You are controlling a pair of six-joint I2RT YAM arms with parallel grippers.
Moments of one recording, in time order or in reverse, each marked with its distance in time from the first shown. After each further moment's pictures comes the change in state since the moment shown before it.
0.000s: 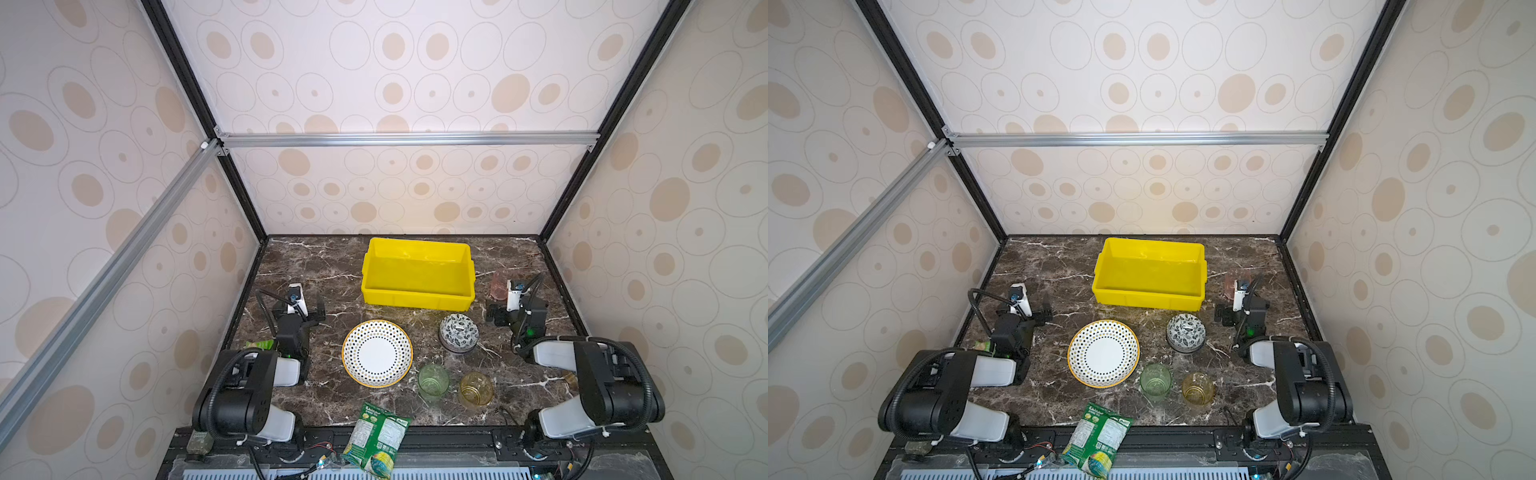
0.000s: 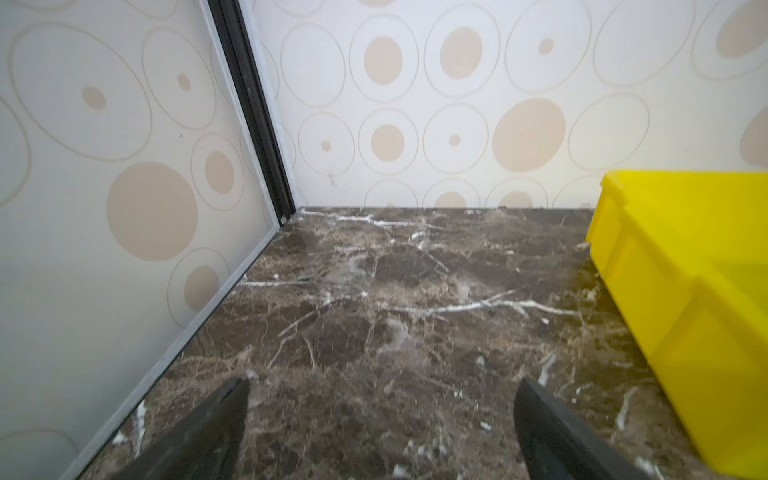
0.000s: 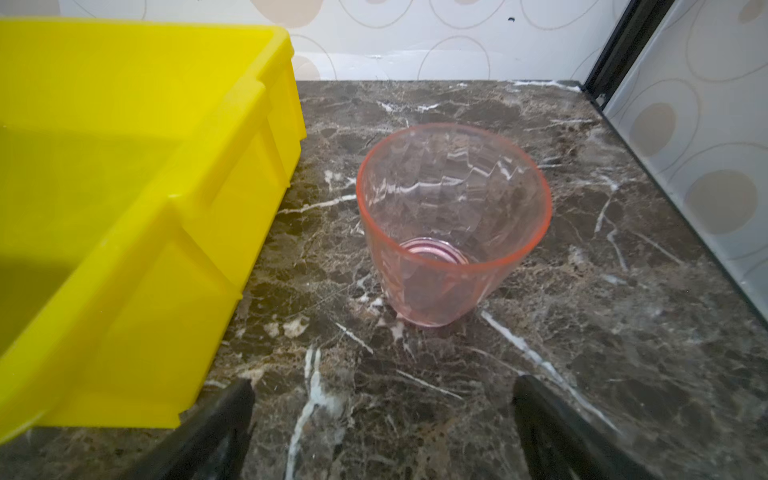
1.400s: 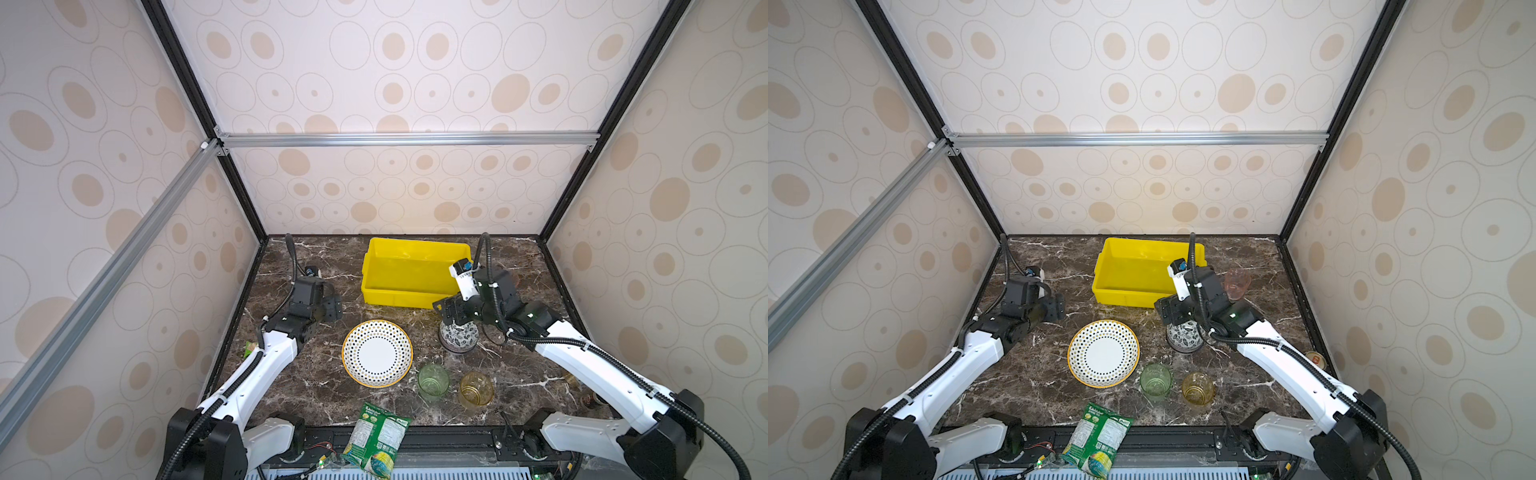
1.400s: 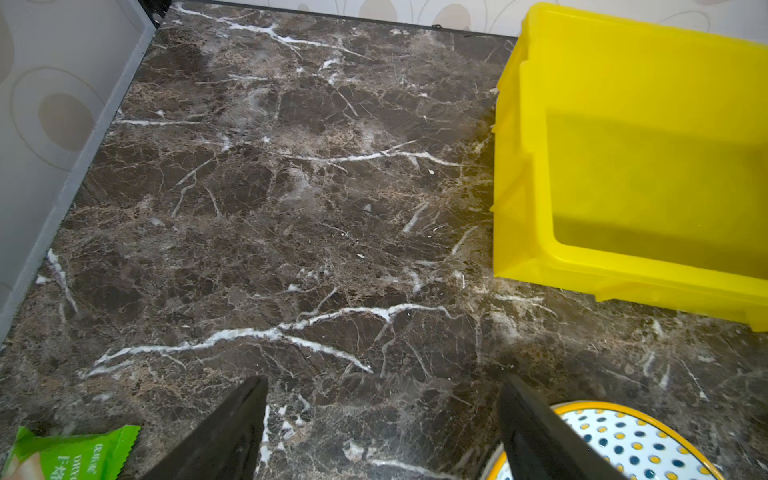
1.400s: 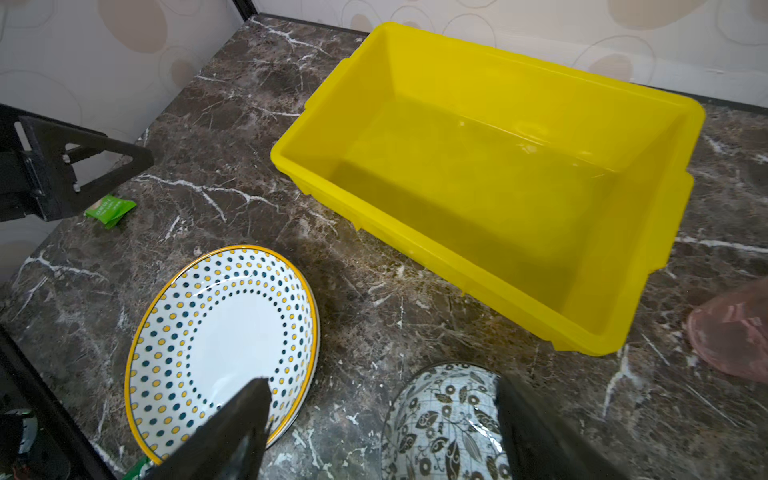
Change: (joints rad) left arm -0.217 -0.292 0.547 -1.472 0.021 -0.329; right arm 0.635 -0.259 0.611 -1.096 -0.002 0.206
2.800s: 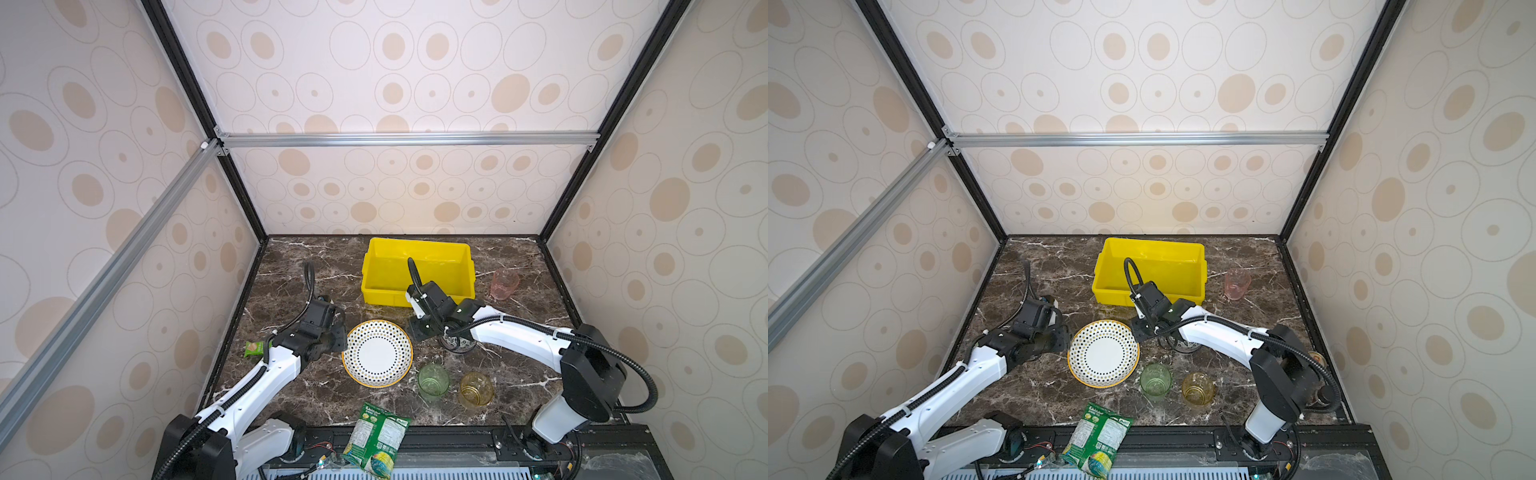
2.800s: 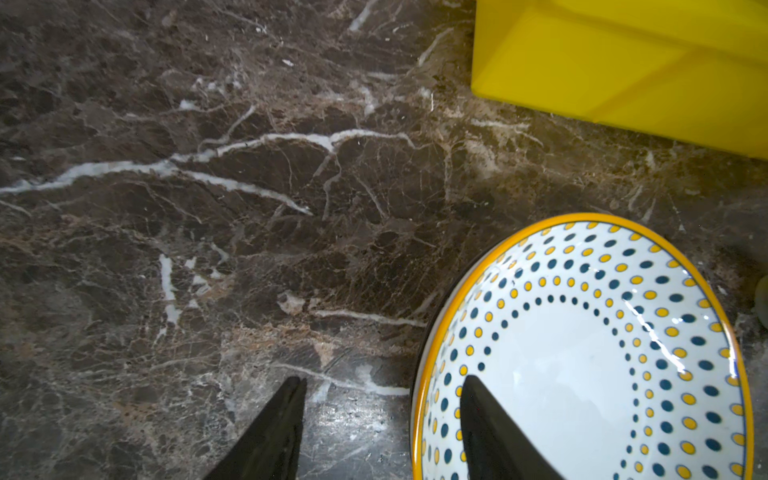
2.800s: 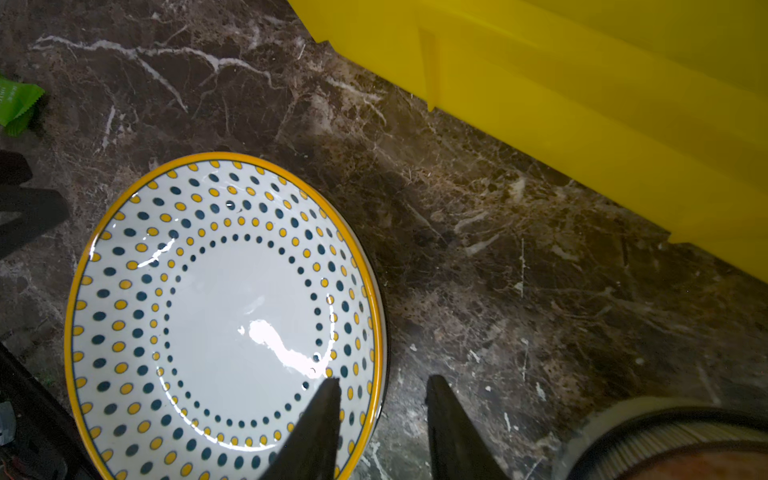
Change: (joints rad) left arm -0.129 -0.061 -0.162 -0.148 0.120 -0.140; right arm 0.173 0.428 0.081 0.025 -0.008 0.204
